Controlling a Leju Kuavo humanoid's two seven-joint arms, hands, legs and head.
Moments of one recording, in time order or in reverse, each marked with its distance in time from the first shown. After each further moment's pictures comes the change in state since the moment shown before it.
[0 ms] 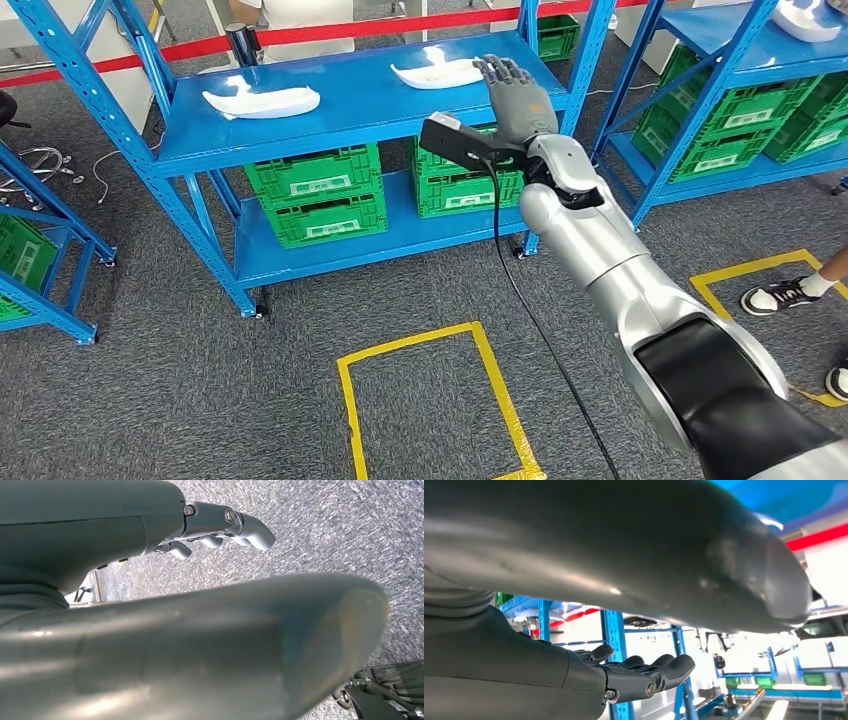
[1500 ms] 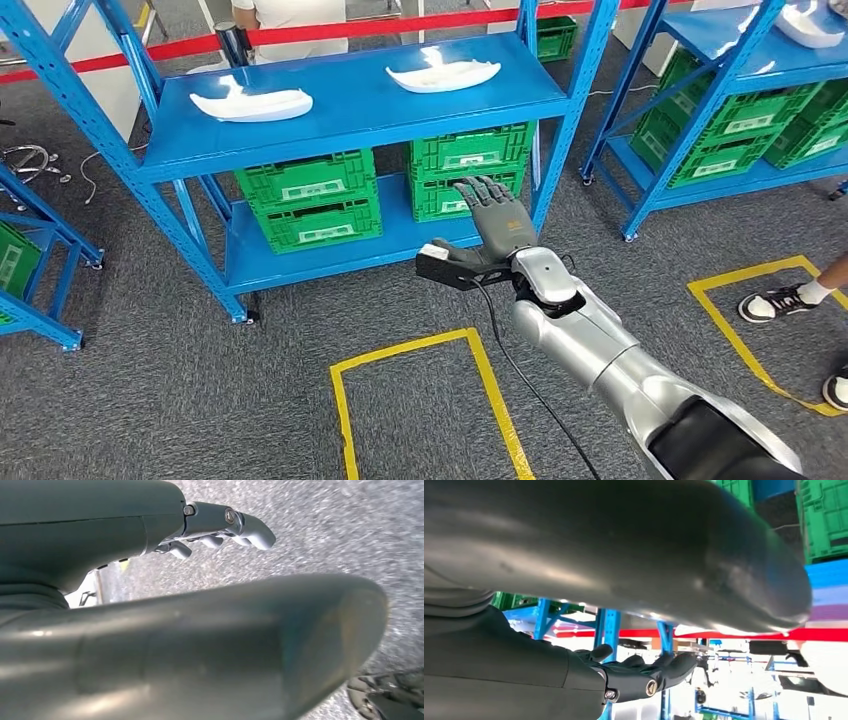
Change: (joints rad) left arm 0.022 0.009 0.002 0.003 -0.024 0.009 0.000; right arm 0.323 -0.101 0.162 -0.167 0.030 -0.105 0.053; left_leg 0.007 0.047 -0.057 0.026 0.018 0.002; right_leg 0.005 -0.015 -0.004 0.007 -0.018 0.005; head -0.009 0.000
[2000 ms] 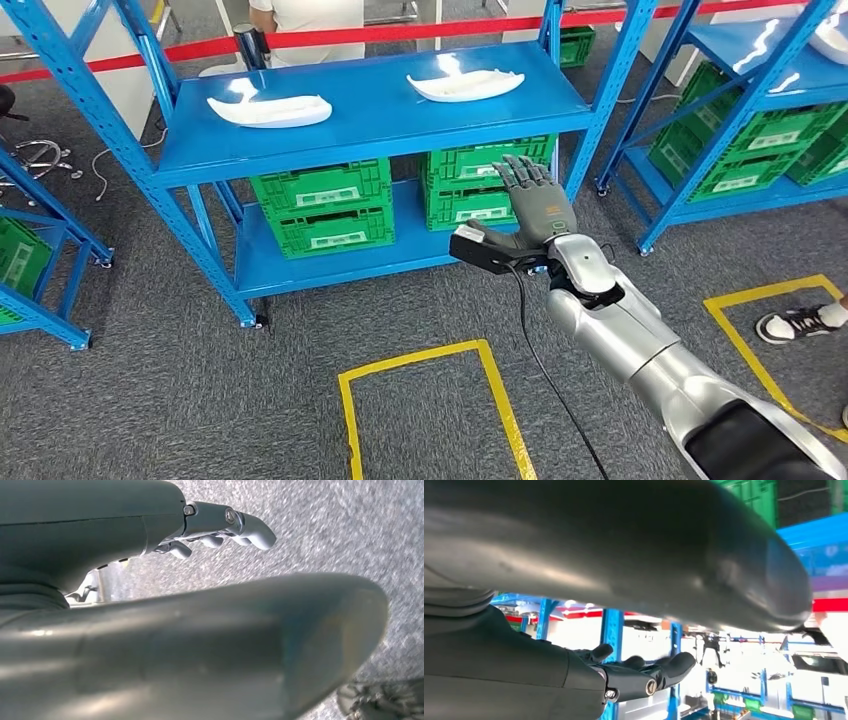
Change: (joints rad) left arm 0.005 -0.007 0.004 0.001 -0.001 -0.006 -0.007; right arm 0.028 -0.117 -0.062 -0.116 -0.003 0.013 0.027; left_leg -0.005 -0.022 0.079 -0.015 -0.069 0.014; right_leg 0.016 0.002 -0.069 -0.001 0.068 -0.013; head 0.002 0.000
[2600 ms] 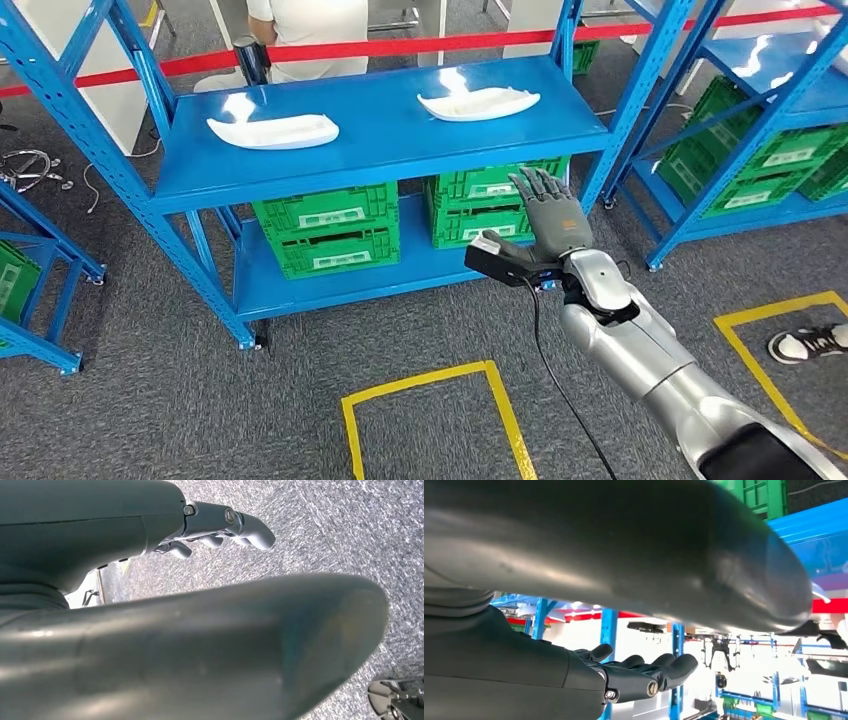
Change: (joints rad) left arm 0.010 0.005 0.005 -0.001 -0.011 -0.003 -0.006; right arm 0.103 -0.033 -0.084 -0.065 0.023 -0.011 -0.003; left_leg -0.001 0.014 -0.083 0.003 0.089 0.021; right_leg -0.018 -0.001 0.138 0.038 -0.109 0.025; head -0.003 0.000
